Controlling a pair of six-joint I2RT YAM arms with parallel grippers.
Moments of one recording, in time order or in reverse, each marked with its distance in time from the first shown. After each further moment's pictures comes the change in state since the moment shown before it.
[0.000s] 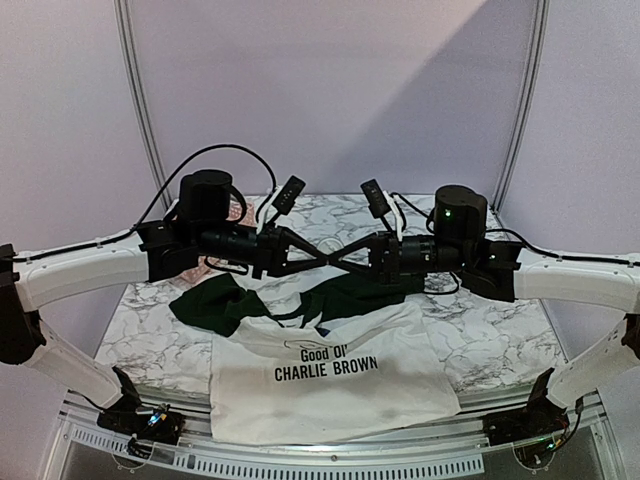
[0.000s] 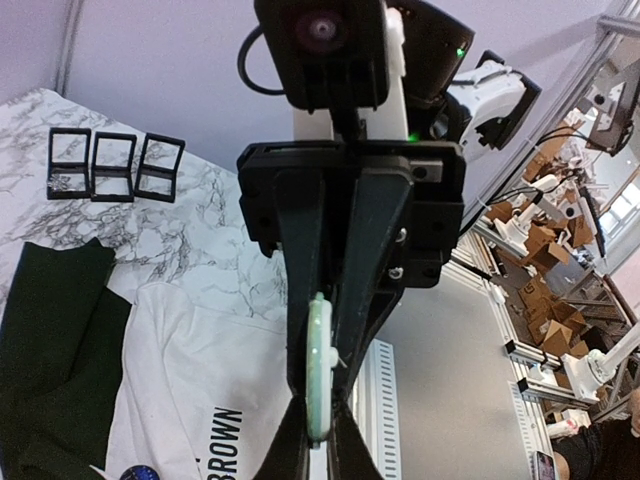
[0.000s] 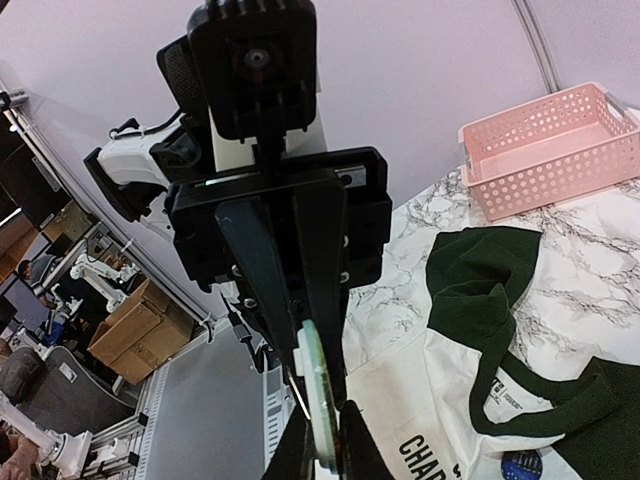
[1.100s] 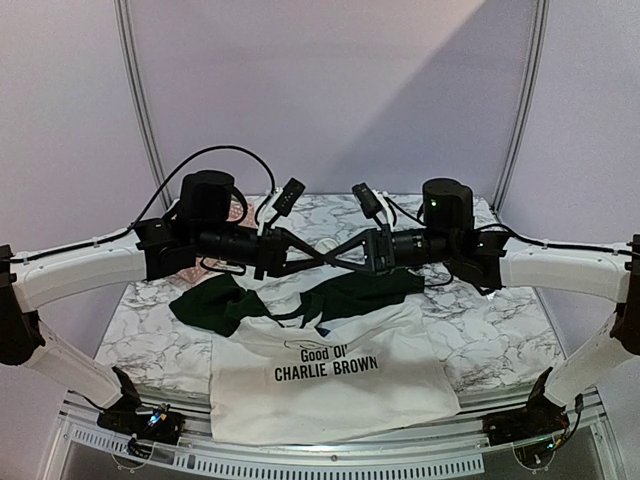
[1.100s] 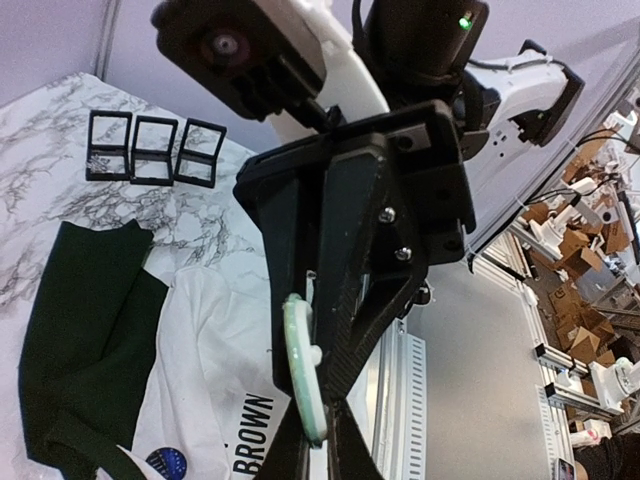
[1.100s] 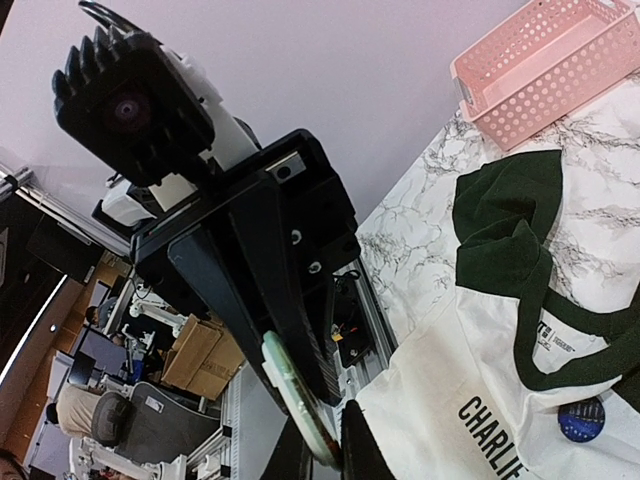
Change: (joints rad) left arm -0.006 -0.010 0.014 -0.094 -0.097 0.047; right arm -0.068 0.091 0.071 -0.052 -0.123 0.261
